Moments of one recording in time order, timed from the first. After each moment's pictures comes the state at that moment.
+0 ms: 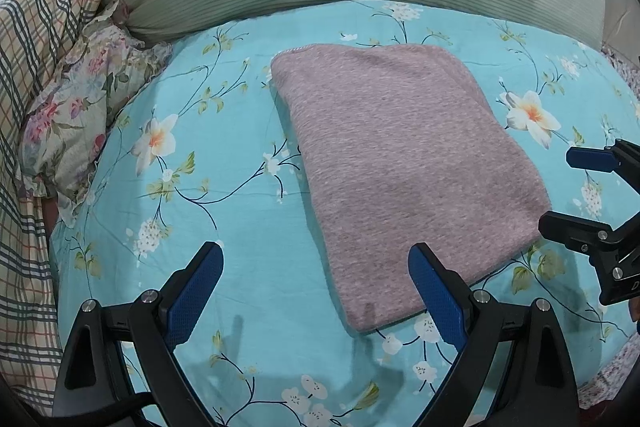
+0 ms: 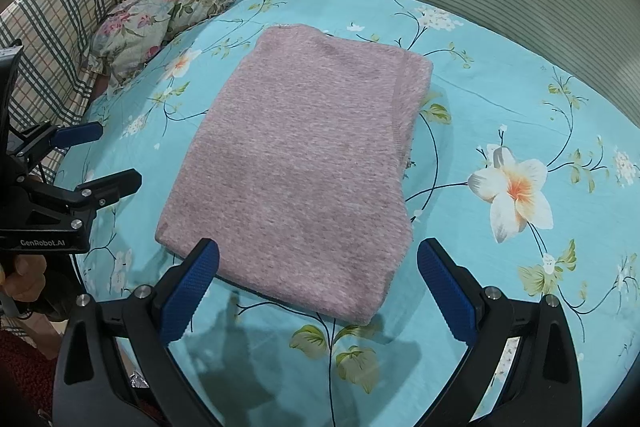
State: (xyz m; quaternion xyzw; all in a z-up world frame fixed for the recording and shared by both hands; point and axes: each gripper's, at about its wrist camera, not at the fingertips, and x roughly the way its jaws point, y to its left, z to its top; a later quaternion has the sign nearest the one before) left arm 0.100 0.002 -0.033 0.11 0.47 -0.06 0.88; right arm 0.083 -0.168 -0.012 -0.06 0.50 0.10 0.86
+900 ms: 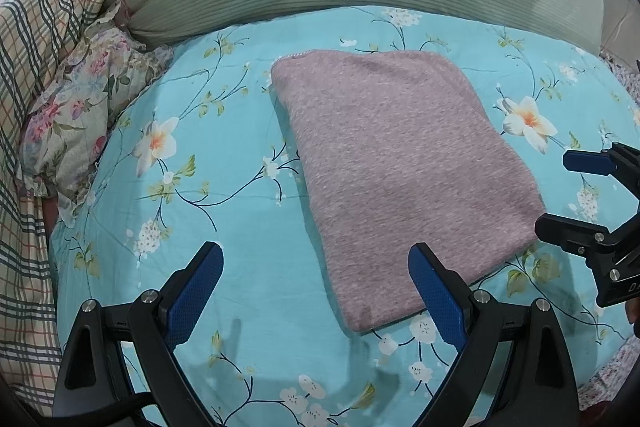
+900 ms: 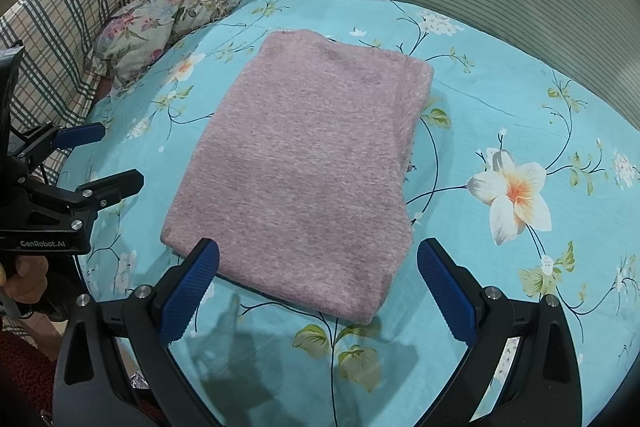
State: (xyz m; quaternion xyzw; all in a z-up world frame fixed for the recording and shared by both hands) left arm 0.096 0.002 -0.027 0.10 0.46 -0.06 0.88; right arm 0.075 -0.162 -0.008 -0.05 0.50 0.10 0.86
